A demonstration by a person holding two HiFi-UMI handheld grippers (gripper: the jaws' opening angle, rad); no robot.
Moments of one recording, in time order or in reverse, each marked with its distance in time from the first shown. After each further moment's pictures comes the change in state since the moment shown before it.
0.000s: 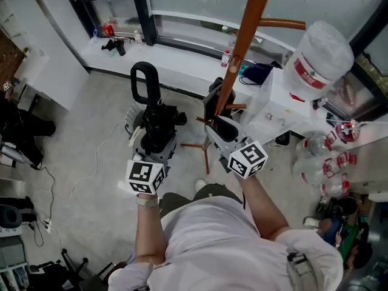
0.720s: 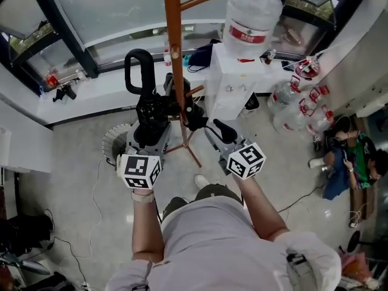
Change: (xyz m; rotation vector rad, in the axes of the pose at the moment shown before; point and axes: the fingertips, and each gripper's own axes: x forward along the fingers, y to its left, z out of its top) left arm 0.031 -0.064 0.044 0.145 0.000 -0.411; right arm -0.109 0.016 -0.009 0.058 -0.099 -0.493
